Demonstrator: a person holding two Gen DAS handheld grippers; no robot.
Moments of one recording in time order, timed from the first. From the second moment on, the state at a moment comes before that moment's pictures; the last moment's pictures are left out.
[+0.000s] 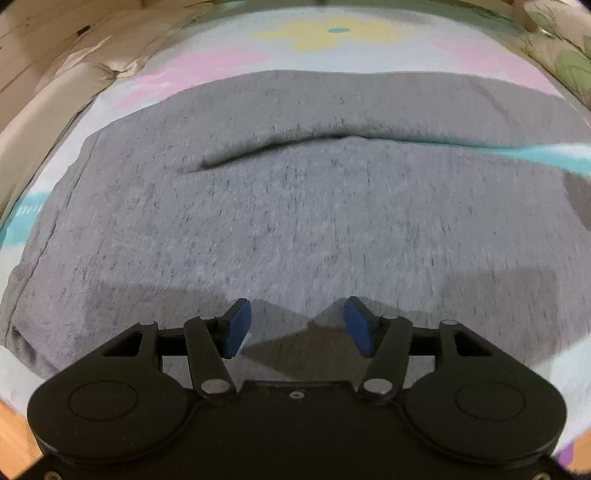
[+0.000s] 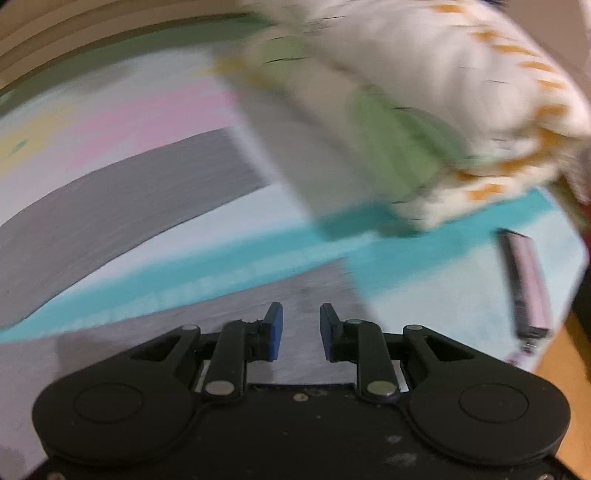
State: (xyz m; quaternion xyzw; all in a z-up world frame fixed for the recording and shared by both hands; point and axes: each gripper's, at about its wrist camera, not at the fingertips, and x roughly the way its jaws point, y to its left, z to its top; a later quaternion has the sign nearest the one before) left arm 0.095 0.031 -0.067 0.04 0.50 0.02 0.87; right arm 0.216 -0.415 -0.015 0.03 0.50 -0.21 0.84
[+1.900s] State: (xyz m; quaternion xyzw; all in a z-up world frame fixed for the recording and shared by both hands) left arm 0.382 0.098 -0.046 -0.02 0.52 0.11 0.85; right arm 0.507 -0.275 -0.103 0.16 0.51 -0.19 0.82
